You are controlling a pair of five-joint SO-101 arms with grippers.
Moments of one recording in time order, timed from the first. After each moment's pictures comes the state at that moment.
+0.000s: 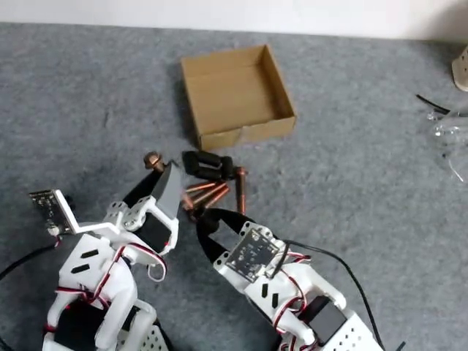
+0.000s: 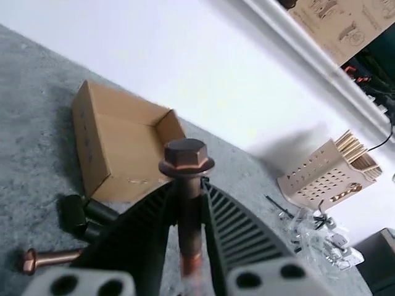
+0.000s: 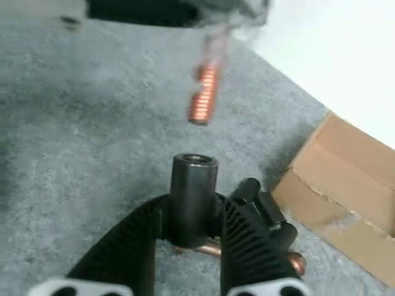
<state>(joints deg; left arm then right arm) 14.7 -103.6 69.2 49.6 43.7 -47.8 -104.2 88.9 36.7 18.3</state>
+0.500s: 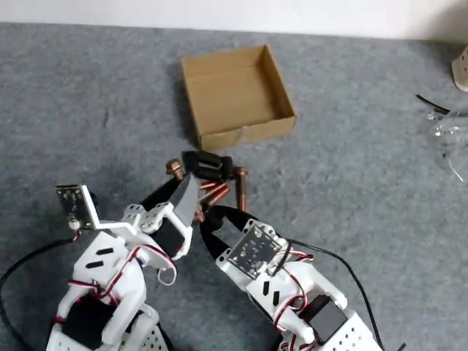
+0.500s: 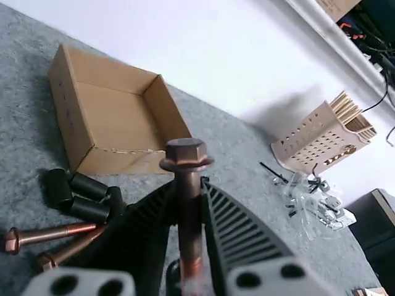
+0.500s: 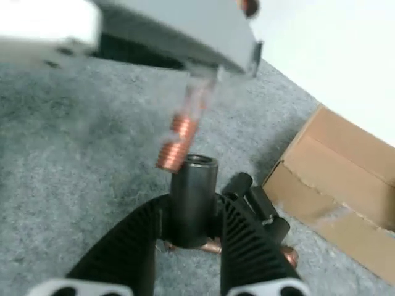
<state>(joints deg) 20.3 -103.6 73.2 48.7 43.3 -46.7 -104.2 89.0 36.7 18.3</state>
